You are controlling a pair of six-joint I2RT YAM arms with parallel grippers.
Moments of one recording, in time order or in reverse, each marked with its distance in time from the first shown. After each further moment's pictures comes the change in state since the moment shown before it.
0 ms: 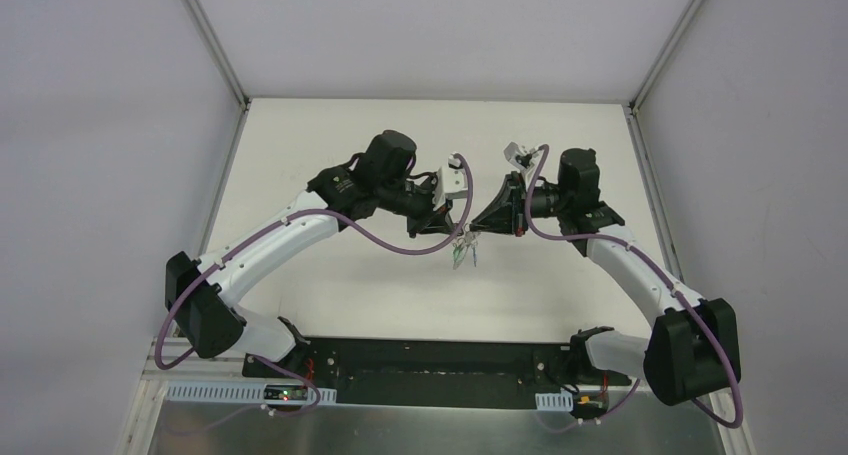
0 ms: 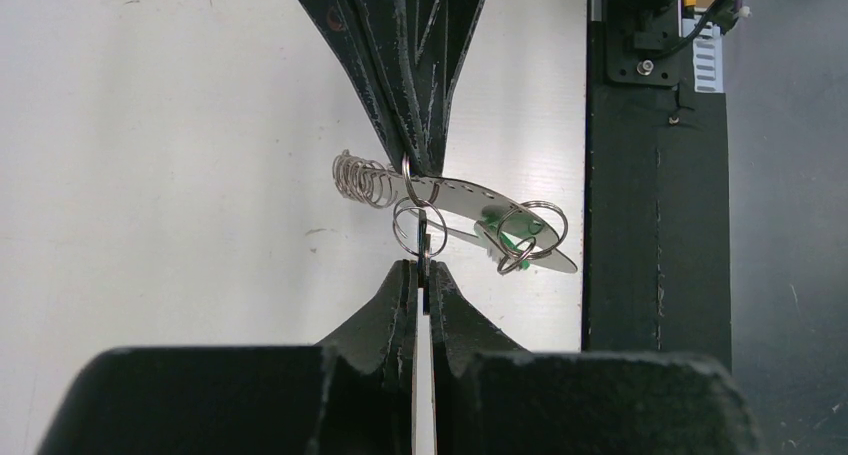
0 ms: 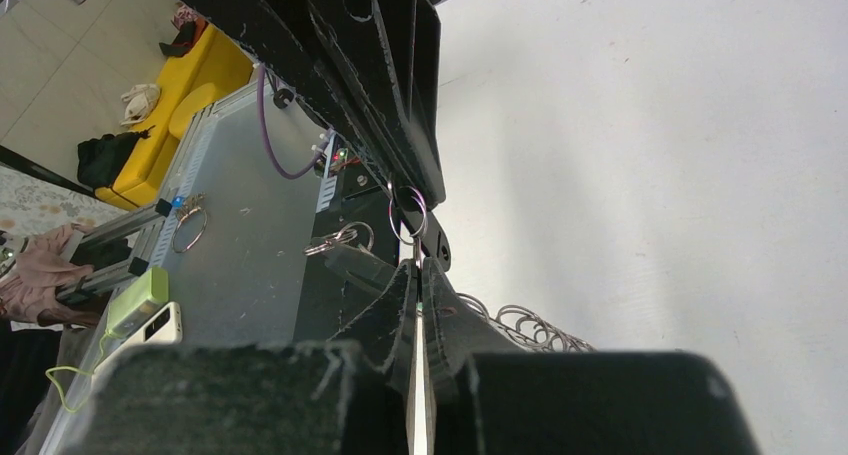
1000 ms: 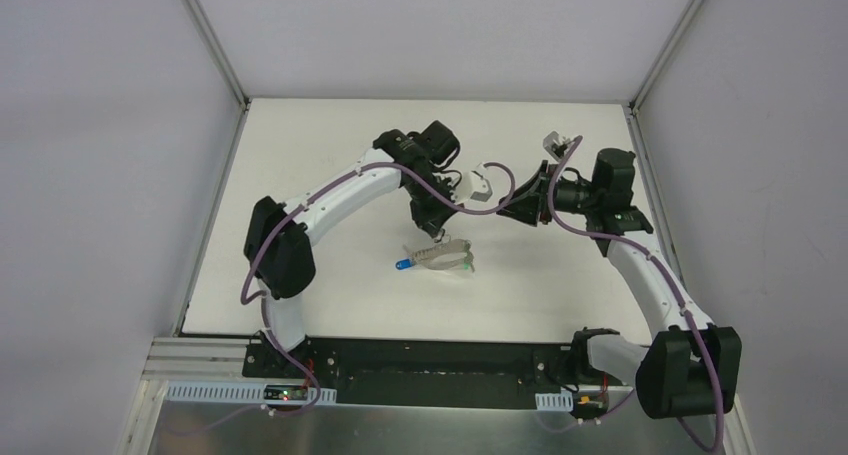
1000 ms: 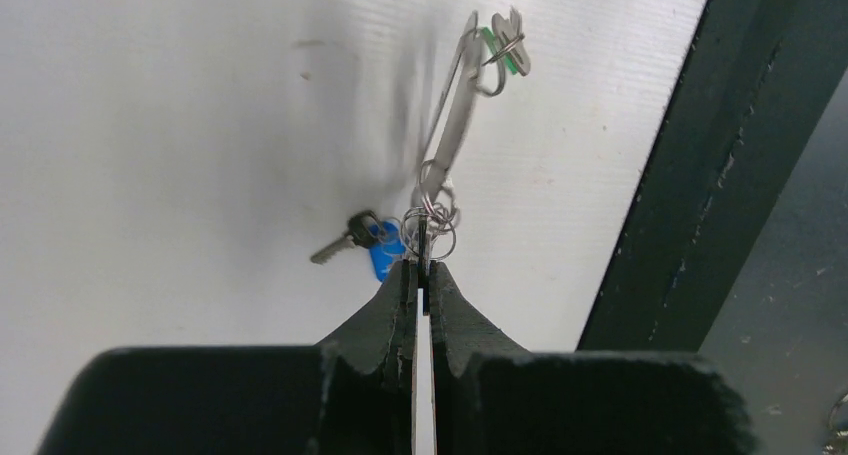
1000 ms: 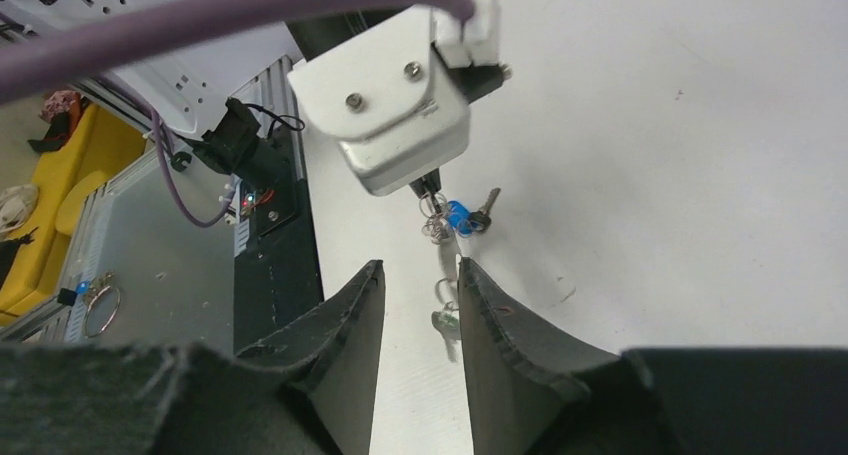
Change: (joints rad) left arm 0.016 0.423 0.340 -0.517 -0.197 0.153; right arm -0.190 -0.074 0.006 -0.131 0.094 -0.052
